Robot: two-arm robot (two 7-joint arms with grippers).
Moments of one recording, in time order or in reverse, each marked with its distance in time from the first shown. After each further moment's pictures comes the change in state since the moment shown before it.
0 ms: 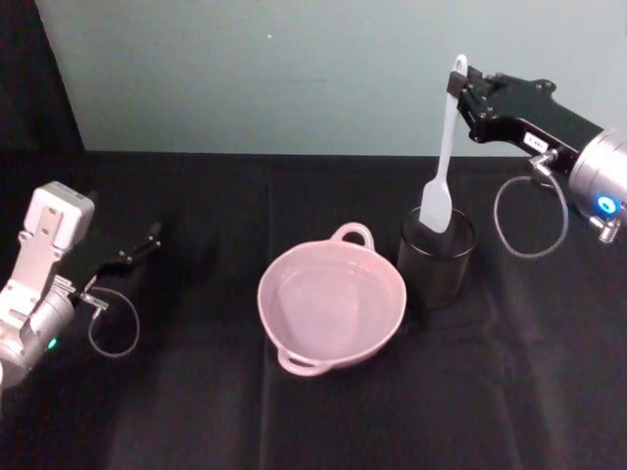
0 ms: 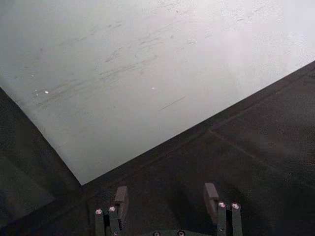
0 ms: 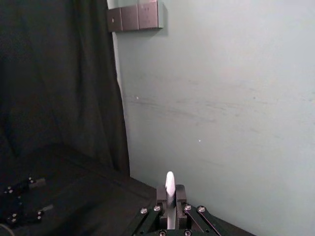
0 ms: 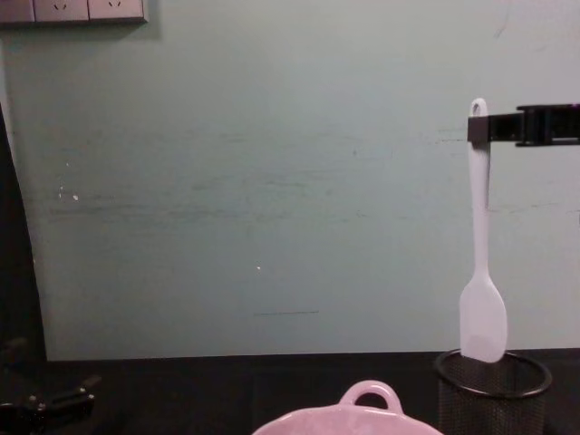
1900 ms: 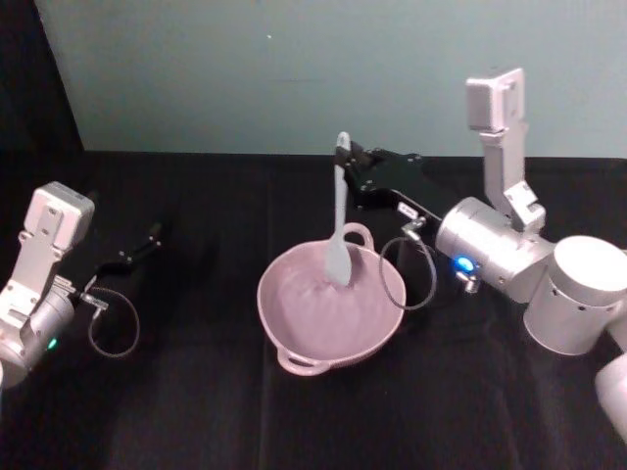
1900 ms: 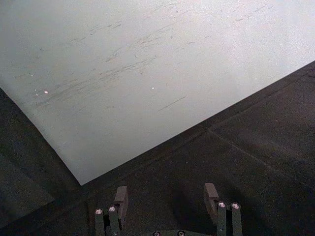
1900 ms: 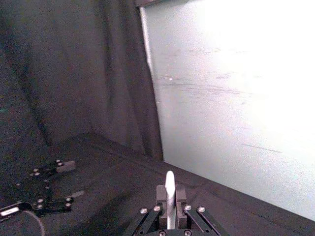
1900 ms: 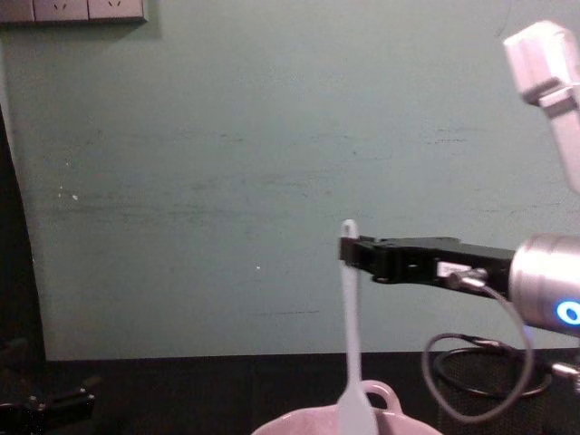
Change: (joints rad) left arm 0.000 0.000 0.000 0.000 0.000 0.000 0.000; right arm 0.030 -0.278 -0.116 0.322 -0.172 -0.183 0.130
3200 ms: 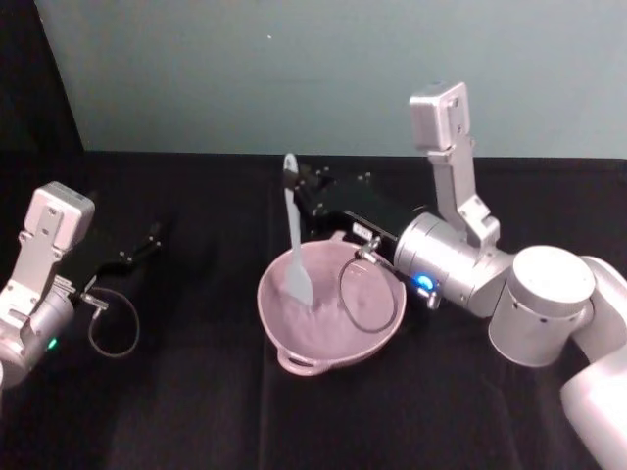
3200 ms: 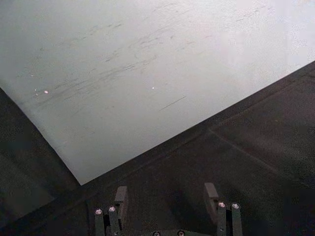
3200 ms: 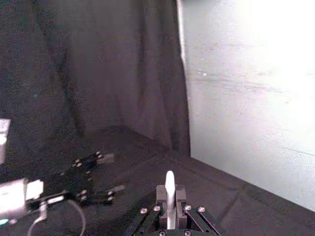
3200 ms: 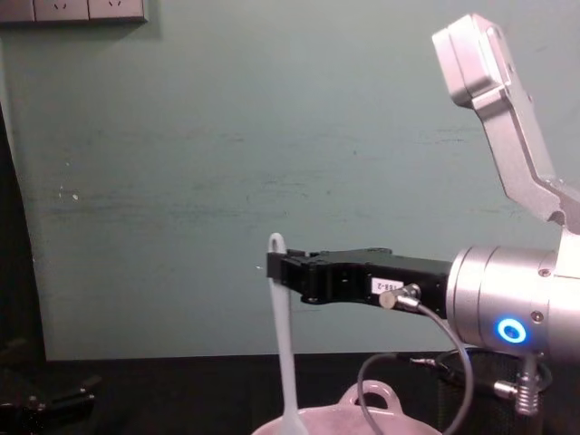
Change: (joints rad) left arm 0.000 0.000 0.000 0.000 0.000 0.000 0.000; right arm -0.010 -0.044 -0.054 -0.031 -0.048 0.027 0.041
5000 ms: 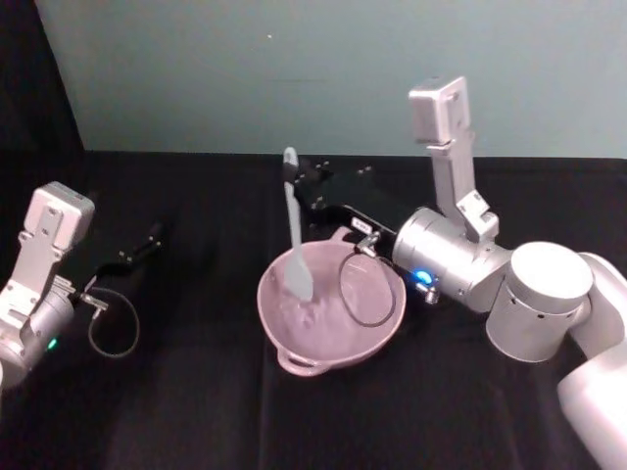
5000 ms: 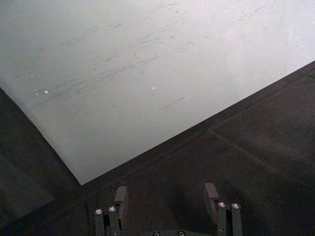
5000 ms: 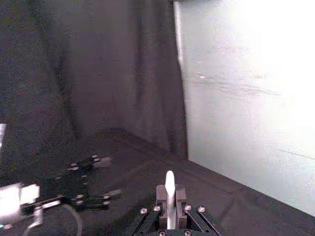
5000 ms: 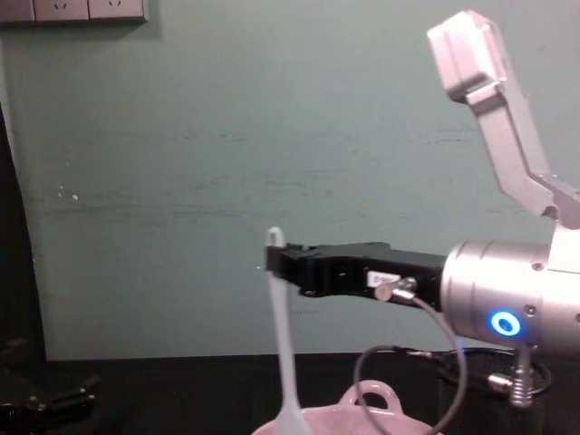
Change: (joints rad) left arm 0.000 0.000 0.000 0.000 0.000 0.000 0.000; right arm 0.009 -0.011 0.007 0.014 -0.006 -0.007 -0.004
